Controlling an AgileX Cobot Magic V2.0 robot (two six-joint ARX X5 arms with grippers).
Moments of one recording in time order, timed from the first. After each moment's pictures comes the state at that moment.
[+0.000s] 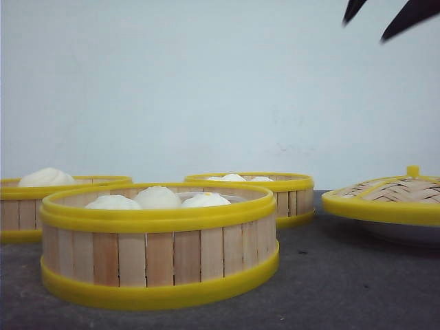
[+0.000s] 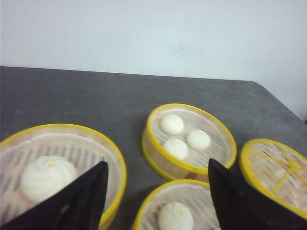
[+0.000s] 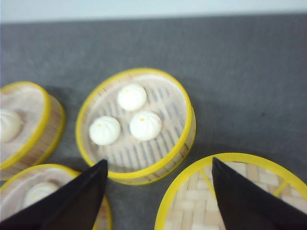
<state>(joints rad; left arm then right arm) -0.16 0.68 0.88 -0.44 0.29 -0.19 0.16 1.39 1.39 -0.66 -0.29 0.19</state>
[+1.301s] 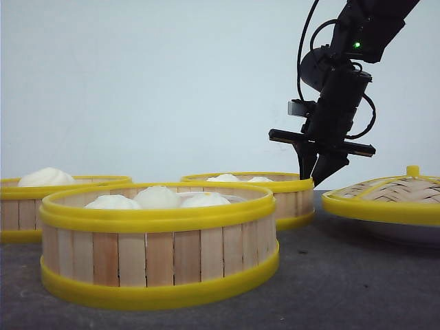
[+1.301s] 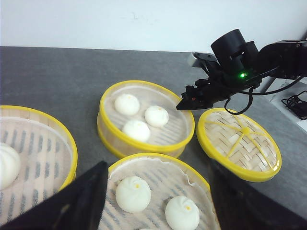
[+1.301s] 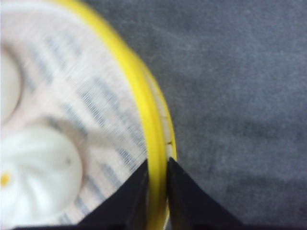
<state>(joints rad) -0.31 0.68 0.88 -0.49 0.31 -0.20 0.27 2.06 1.62 -0.54 -0.08 0.27</state>
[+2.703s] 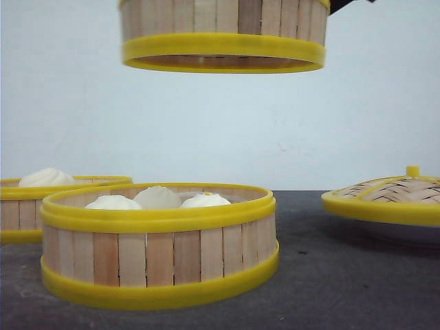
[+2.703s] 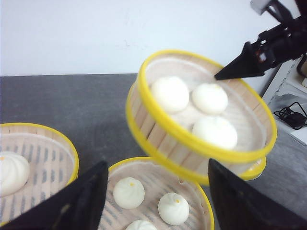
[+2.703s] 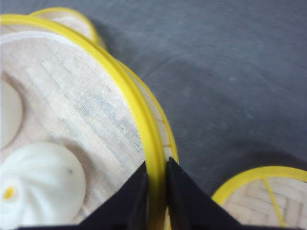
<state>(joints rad) -0.31 0.44 0.88 -0.62 0.31 -0.18 0.46 1.56 1.69 -0.93 -0.21 0.07</state>
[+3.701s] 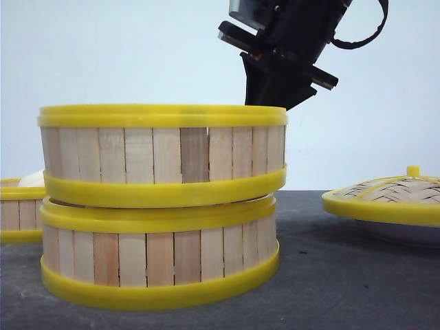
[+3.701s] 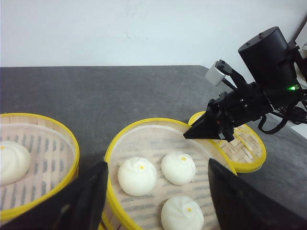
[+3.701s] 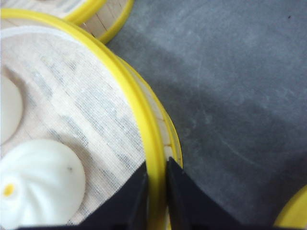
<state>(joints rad) -0.31 0.43 0.88 -0.66 0.31 -0.18 0.60 1.57 1.27 -0.57 -0.17 0.12</state>
